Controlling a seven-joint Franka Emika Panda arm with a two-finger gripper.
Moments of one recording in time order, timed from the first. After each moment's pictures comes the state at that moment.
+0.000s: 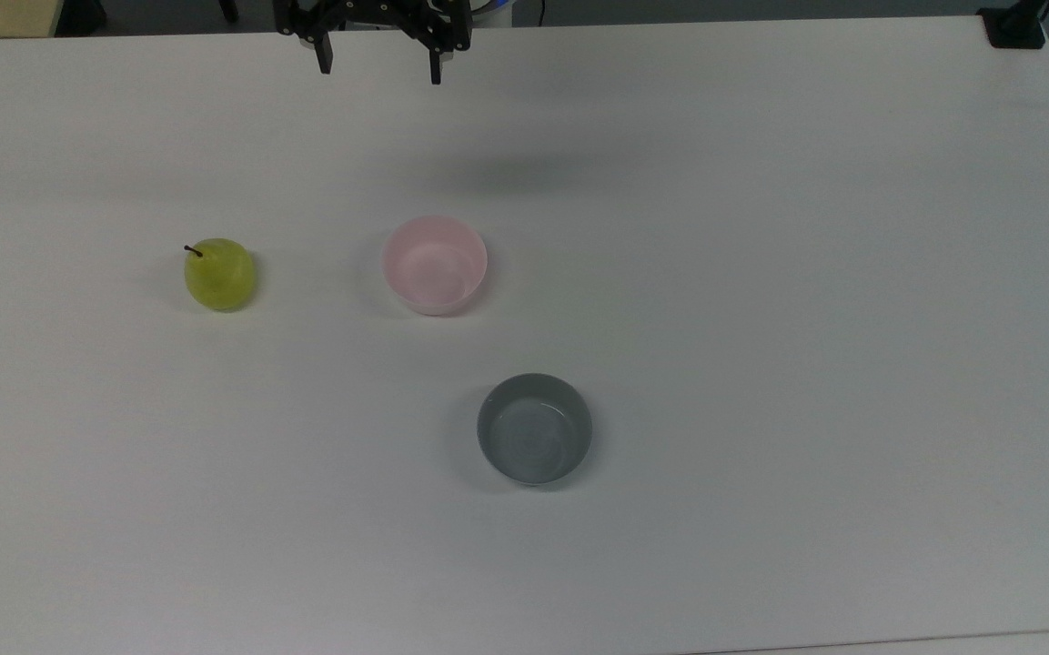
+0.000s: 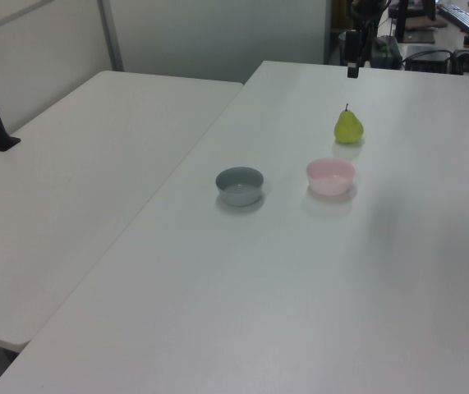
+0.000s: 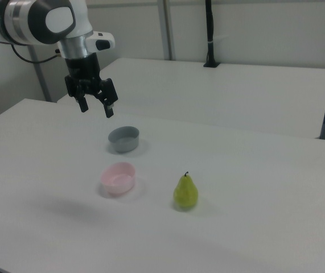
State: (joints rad) arm 0.03 0.03 -0.02 -1.64 -0.04 1.67 0.05
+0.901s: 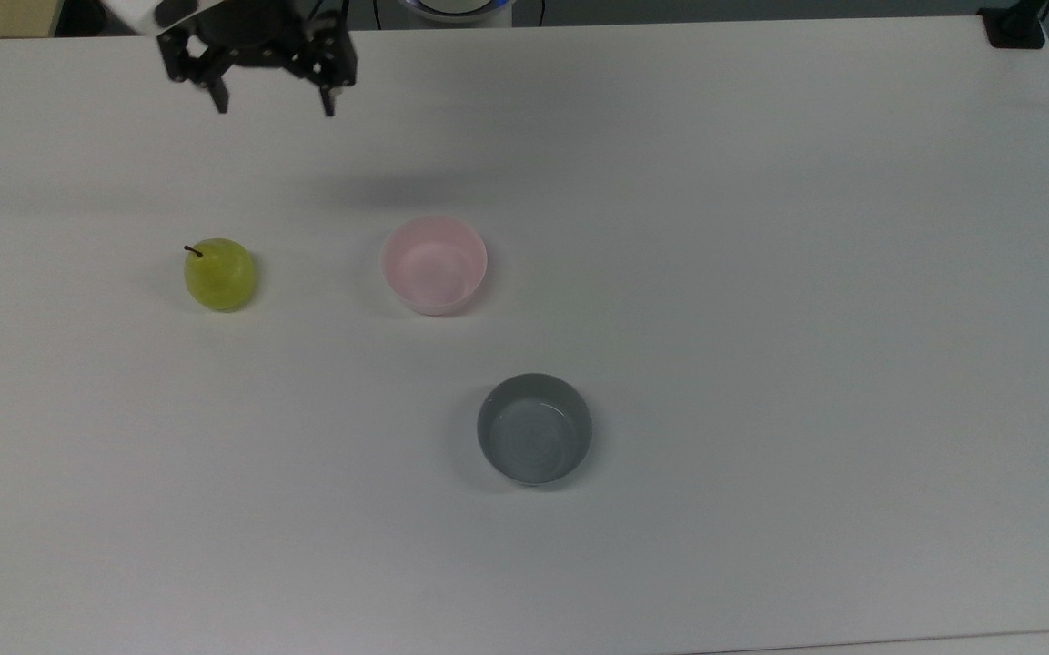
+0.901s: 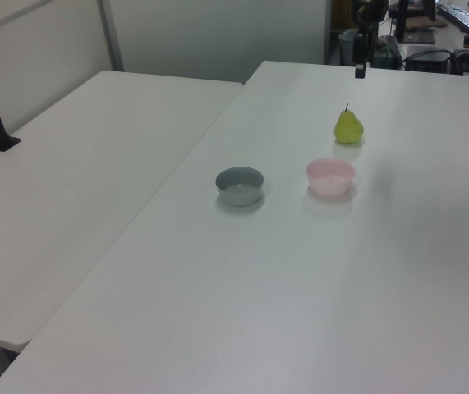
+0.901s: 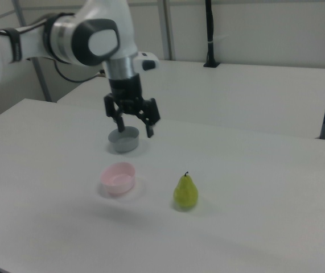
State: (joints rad) arm -0.14 0.12 -0.04 -1.64 -0.05 1.74 -0.19
